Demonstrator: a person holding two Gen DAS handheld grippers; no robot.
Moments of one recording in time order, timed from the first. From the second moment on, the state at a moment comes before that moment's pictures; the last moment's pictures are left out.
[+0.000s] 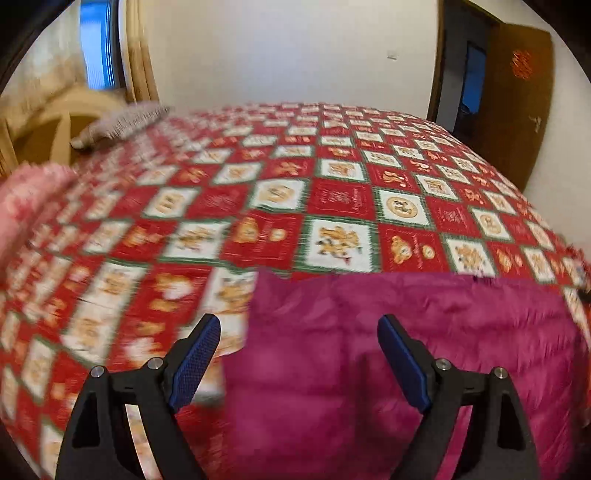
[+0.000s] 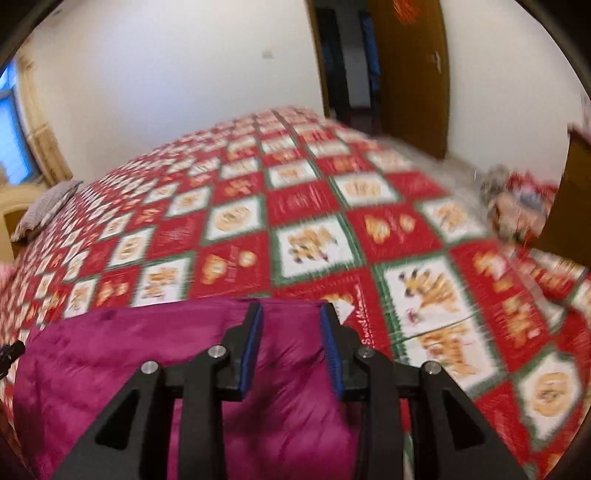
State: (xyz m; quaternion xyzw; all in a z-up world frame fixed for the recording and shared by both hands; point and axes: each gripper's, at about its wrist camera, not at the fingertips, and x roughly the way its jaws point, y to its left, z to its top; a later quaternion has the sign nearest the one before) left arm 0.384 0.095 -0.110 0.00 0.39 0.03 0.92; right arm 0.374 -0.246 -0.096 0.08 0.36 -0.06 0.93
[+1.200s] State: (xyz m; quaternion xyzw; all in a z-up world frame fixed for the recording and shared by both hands) left arm 0.293 0.125 -0.179 -0.14 0.42 0.08 0.90; right arm 0.348 -0.080 -0.164 0.04 0.40 0.07 0.91
